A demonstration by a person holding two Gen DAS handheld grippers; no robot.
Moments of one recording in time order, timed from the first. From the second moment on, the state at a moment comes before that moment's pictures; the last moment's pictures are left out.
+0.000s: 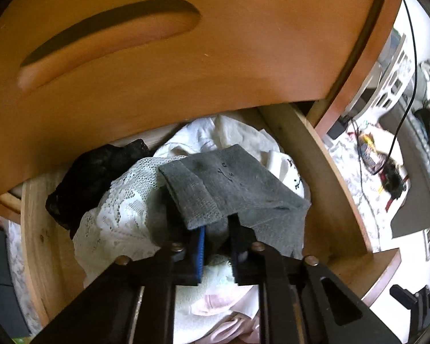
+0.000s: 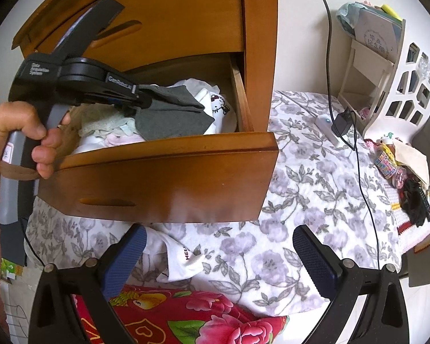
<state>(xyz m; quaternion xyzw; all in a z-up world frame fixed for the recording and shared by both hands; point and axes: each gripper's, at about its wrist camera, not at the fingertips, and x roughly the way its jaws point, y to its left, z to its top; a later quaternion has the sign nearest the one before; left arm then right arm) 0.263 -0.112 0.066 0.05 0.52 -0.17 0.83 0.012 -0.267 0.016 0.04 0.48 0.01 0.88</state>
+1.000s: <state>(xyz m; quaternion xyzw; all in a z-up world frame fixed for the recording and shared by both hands) 0.186 -0.028 0.162 -0.09 0.38 -0.19 0.90 -0.003 -0.254 0.033 0.03 0.47 0.01 0.88</state>
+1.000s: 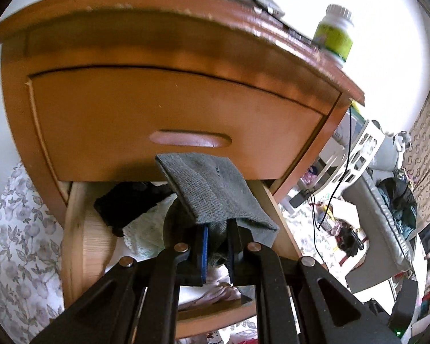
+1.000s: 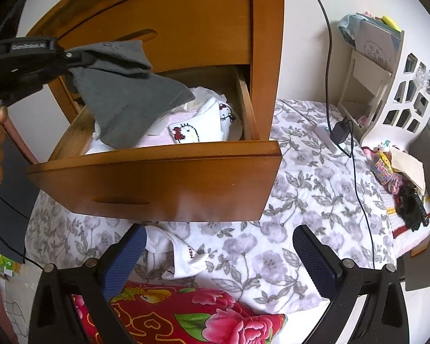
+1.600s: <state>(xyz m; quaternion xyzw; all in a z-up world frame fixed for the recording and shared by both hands) 0.141 0.015 0.207 -0.11 0.32 -0.17 0.93 -0.016 -0.243 0.048 0.02 0.45 0.01 0.89</state>
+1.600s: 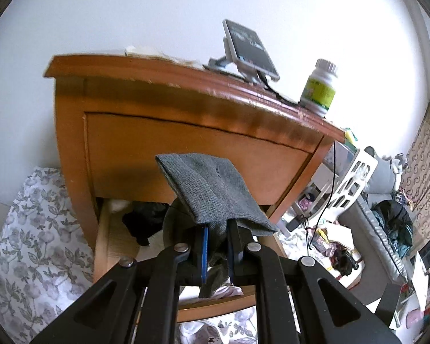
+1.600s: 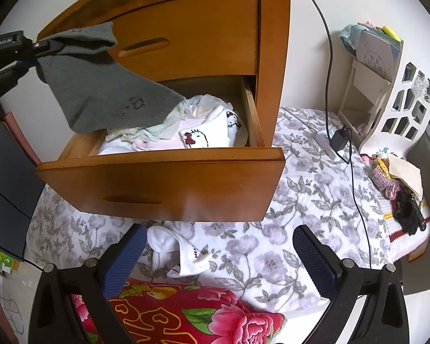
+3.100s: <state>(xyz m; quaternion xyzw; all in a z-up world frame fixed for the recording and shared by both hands) 0.011 0.027 0.237 -0.10 0.28 -0.20 0.93 -0.049 -0.229 0.072 0.01 0.42 0.02 0.91</state>
